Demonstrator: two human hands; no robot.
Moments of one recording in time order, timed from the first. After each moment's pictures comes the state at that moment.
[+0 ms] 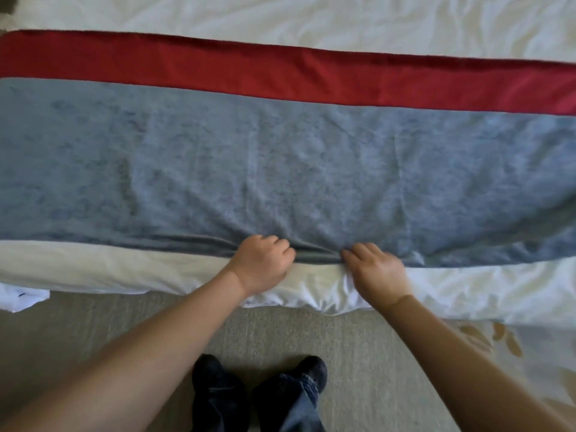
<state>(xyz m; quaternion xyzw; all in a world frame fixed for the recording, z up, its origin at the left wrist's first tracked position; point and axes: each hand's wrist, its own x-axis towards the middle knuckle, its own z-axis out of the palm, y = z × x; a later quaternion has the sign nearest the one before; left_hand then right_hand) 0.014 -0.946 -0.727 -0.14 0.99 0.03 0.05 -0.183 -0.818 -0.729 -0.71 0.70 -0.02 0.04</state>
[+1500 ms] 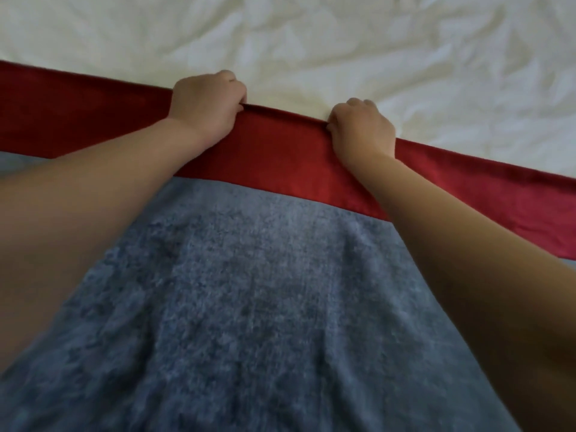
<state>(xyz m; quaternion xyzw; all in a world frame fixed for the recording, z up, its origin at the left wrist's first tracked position) 0.015 -1.454 -0.750 -0.42 0.91 0.04 -0.01 -0.203 -1.346 -0.763 -0.62 0.78 -0.04 0.07</state>
